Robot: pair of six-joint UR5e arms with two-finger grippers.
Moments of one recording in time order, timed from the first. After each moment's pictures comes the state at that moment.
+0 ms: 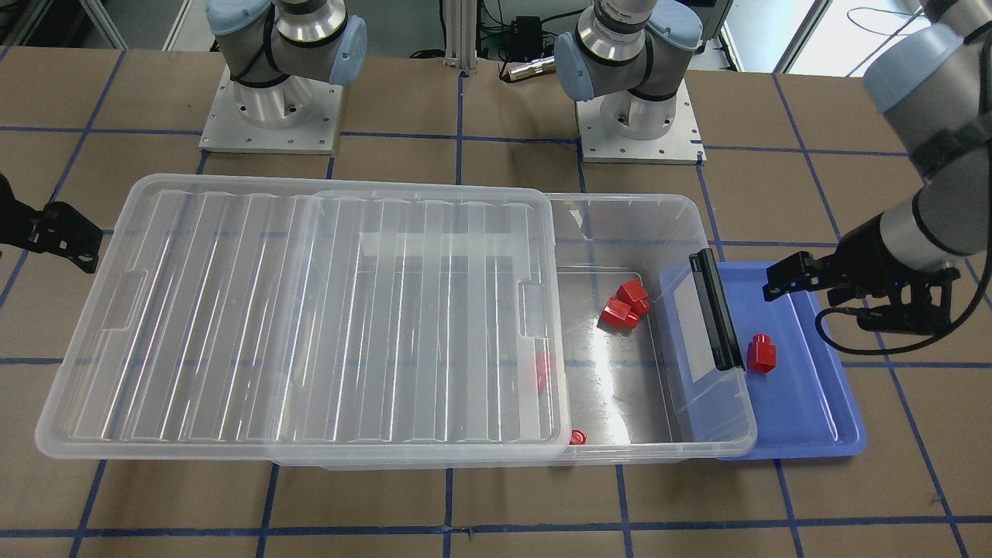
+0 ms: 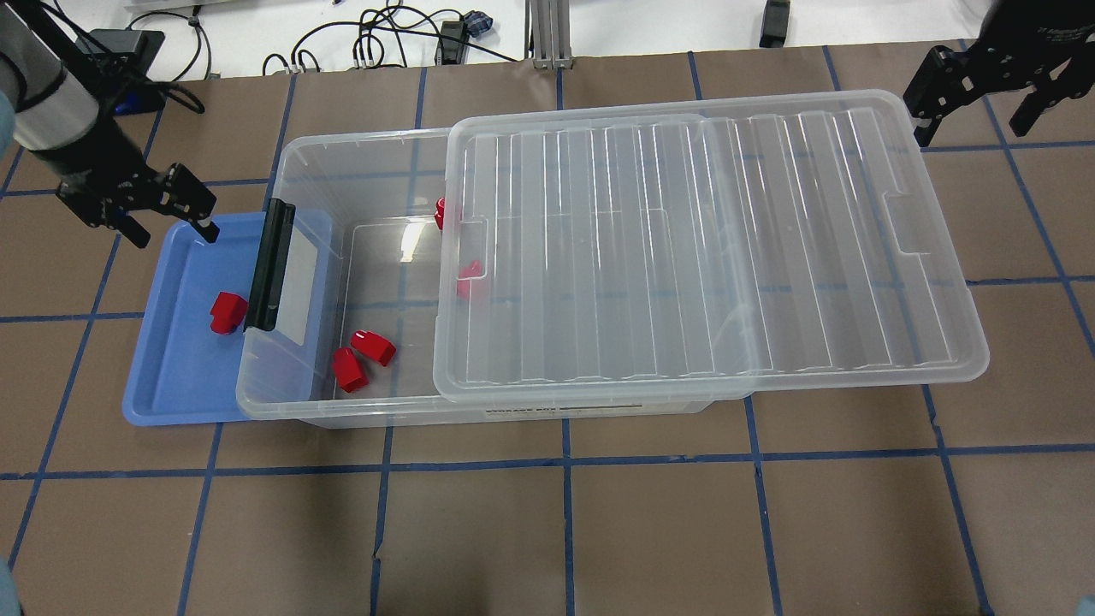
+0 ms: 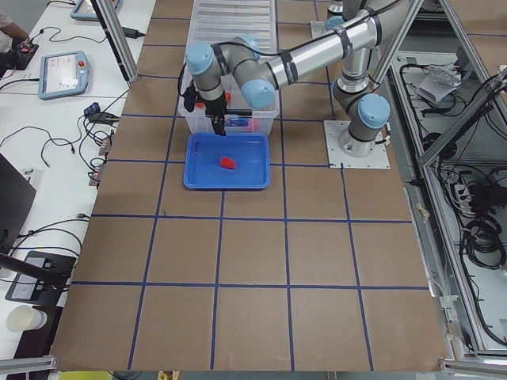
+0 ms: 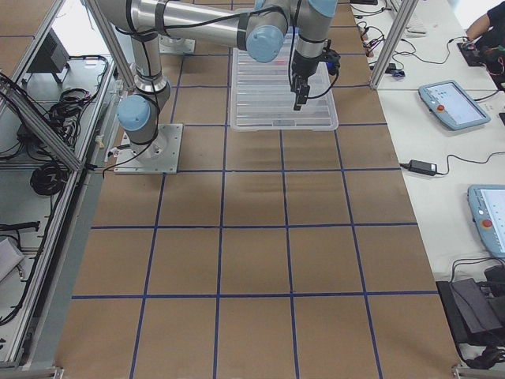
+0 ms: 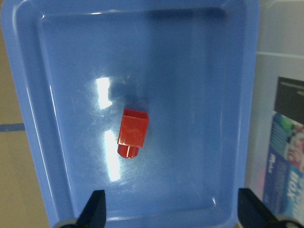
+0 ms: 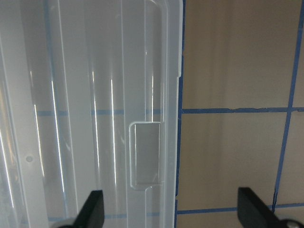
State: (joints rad) left arm -1.24 -1.78 -1.52 -1.57 1.55 0.36; right arm 1.31 -1.37 1.39 -1.52 -1.68 -0.27
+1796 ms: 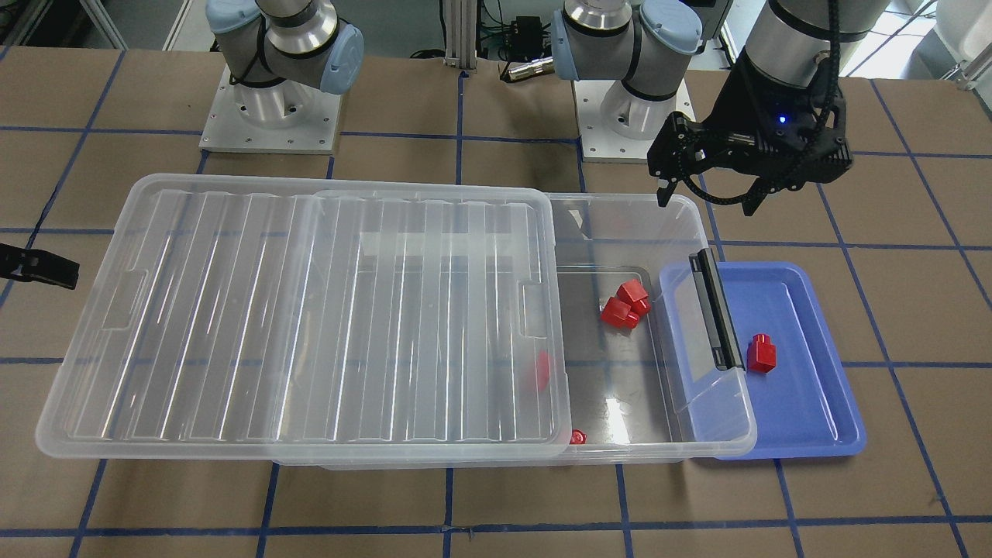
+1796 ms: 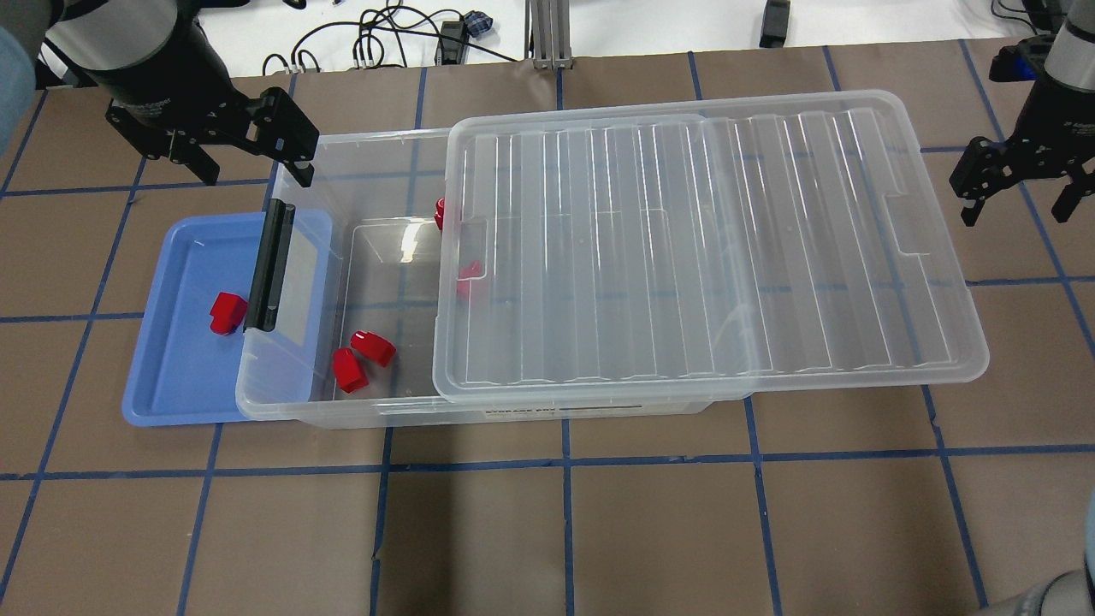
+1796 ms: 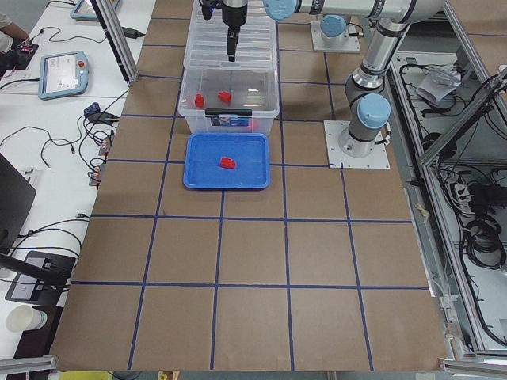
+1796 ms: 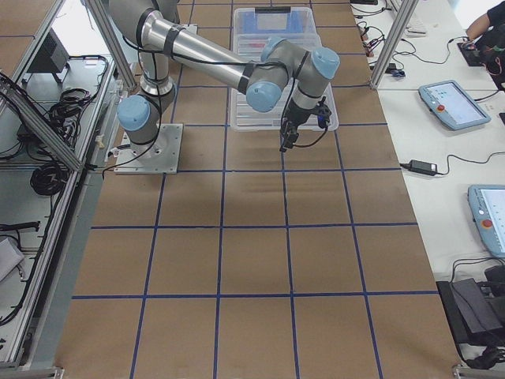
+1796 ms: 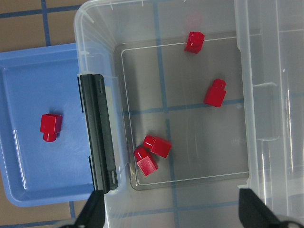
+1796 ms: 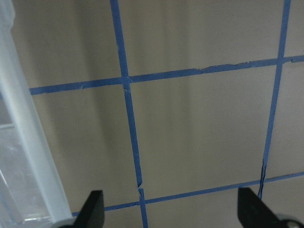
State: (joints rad) left arm -1.51 -1.58 -1.51 -1.57 1.55 0.15; right arm 1.18 -1.30 1.54 -1.60 -1.77 -0.27
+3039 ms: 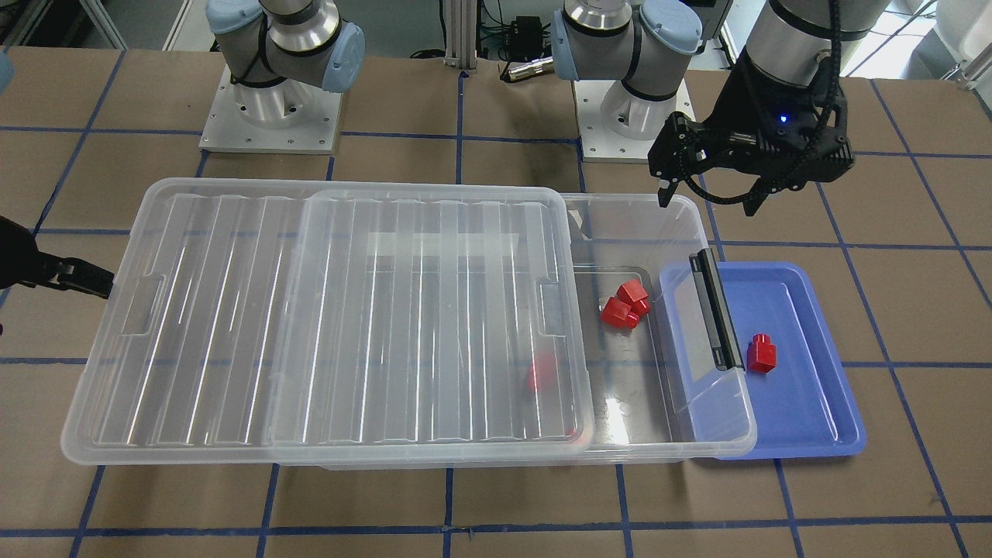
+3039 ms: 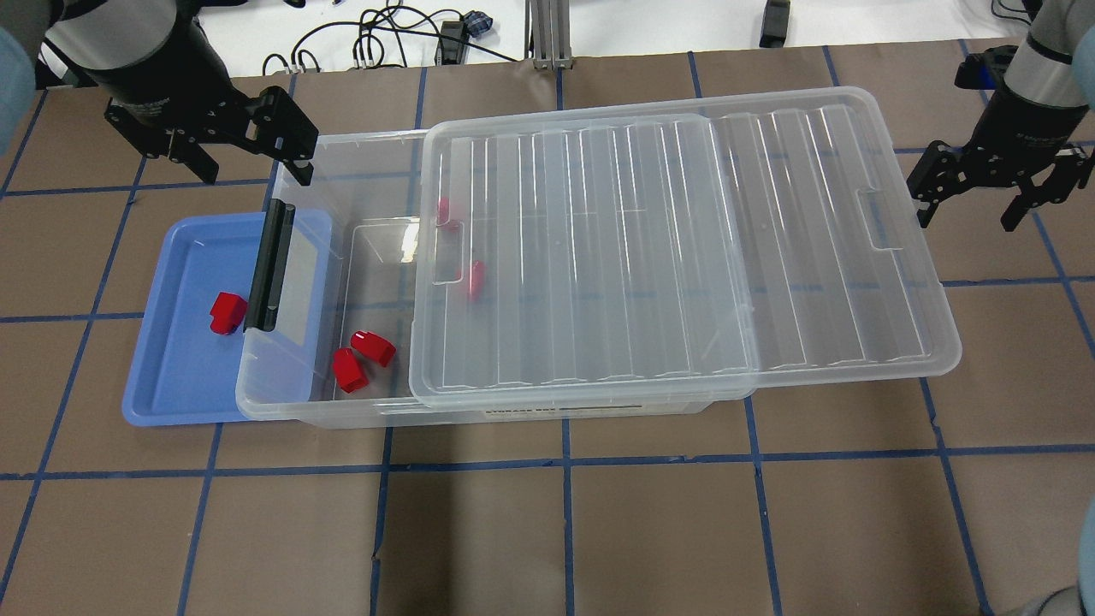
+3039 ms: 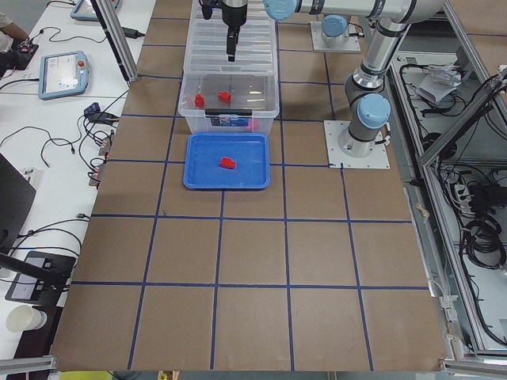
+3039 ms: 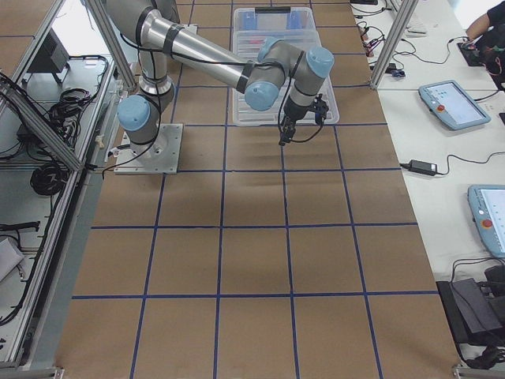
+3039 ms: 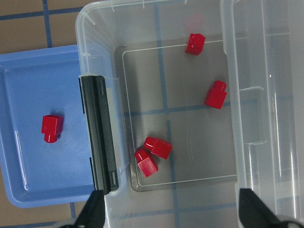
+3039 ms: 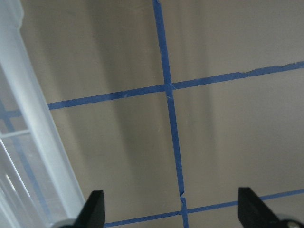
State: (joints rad) left arm -1.51 -1.57 -1.51 -1.57 1.55 0.14; right arm 1.22 -1.31 1.57 -1.63 -1.67 -0.18
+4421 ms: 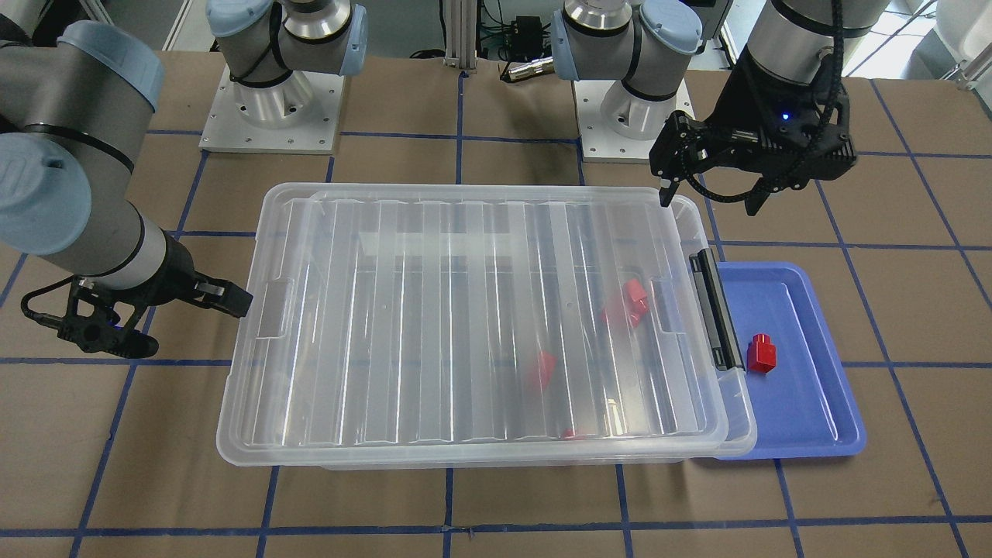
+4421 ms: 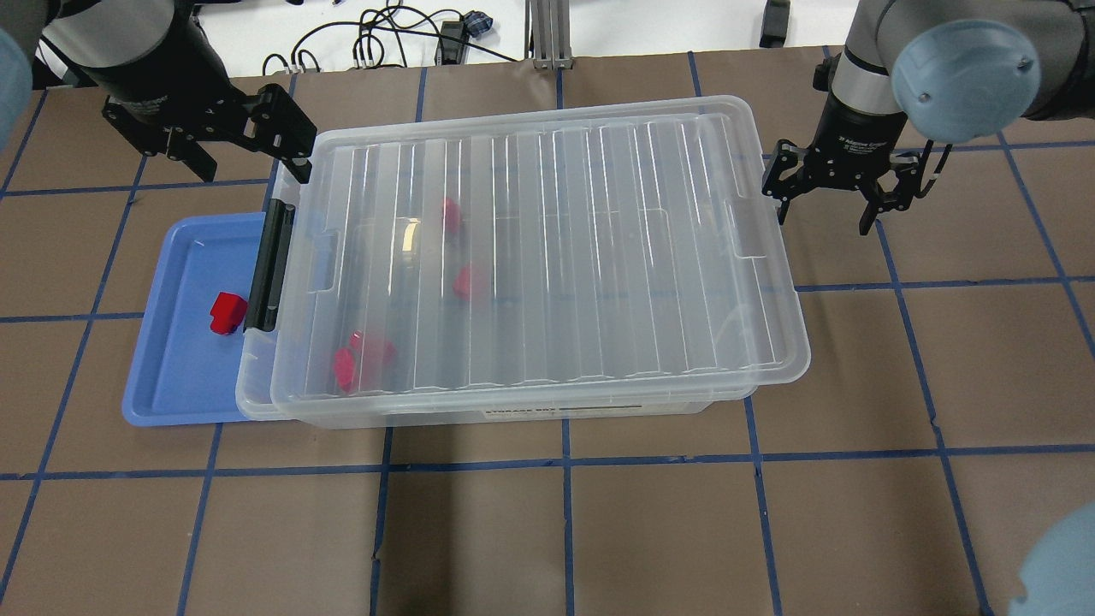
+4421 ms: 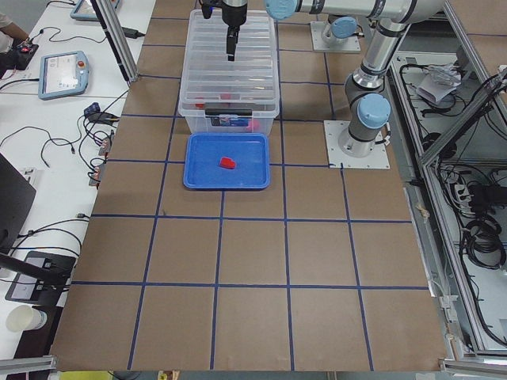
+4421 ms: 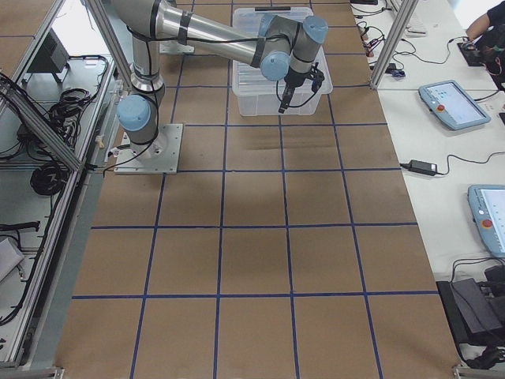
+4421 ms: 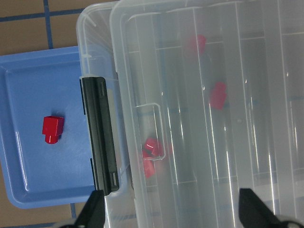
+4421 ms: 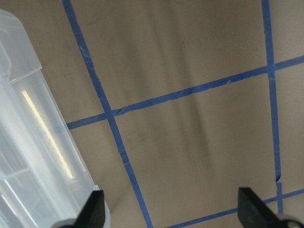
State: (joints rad) left arm -1.51 -1.57 -1.51 -1.56 1.55 0.14; right arm 1.47 -1.30 1.57 -1.64 -1.61 0.17
